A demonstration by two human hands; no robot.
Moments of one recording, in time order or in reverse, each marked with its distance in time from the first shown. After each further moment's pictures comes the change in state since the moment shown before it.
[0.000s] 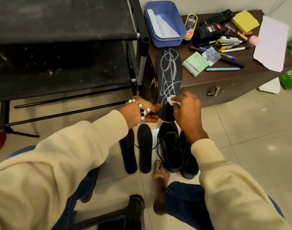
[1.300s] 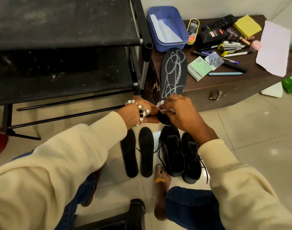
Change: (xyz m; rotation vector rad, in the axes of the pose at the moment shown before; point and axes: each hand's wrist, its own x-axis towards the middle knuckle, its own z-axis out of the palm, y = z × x) left_hand -0.002 0.013 -0.008 -0.019 0.037 0.051; right_hand 0.016 -0.008 -0.012 -0.058 -0.281 -0.414
